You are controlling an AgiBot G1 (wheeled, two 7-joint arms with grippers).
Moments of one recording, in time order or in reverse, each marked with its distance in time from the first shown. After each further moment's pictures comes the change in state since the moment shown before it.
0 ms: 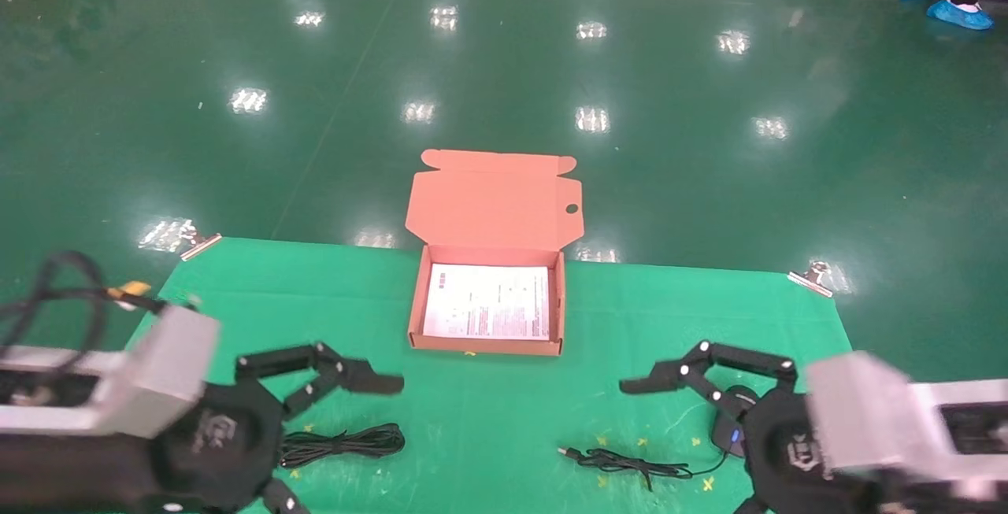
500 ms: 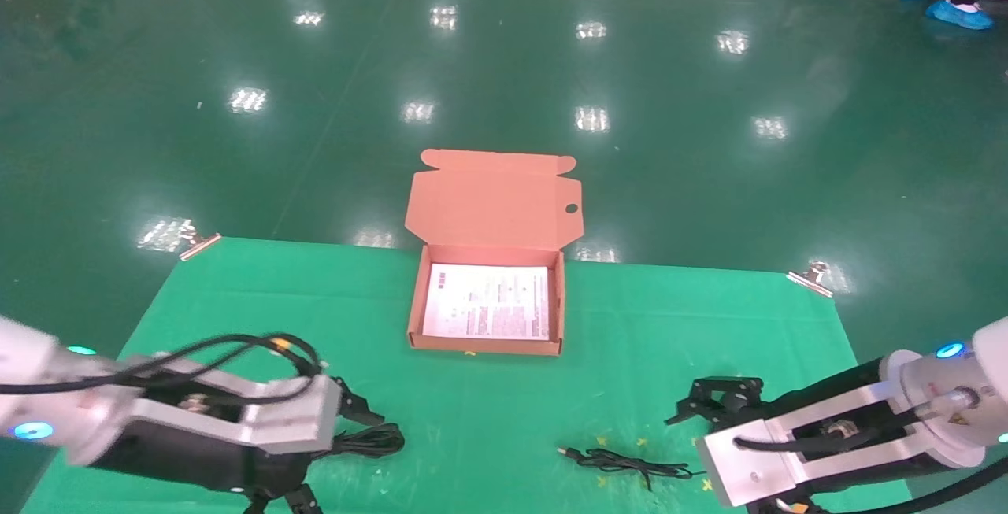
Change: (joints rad) left arm -0.201 0.146 0.241 0.047 0.467 0.008 -0.009; right arm 0.252 -0.138 -0.381 0.008 -0.475 0.021 -0.069
